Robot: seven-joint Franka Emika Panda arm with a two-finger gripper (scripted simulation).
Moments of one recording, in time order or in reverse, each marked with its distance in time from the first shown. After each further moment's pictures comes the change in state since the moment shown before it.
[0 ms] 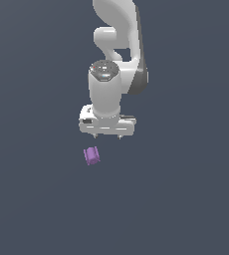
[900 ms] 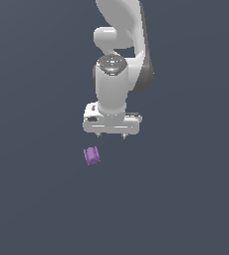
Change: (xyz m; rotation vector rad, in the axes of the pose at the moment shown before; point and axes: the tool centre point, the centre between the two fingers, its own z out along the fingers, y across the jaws) arm 0.005 -0.017 -0.013 -0.006 0.030 -0.030
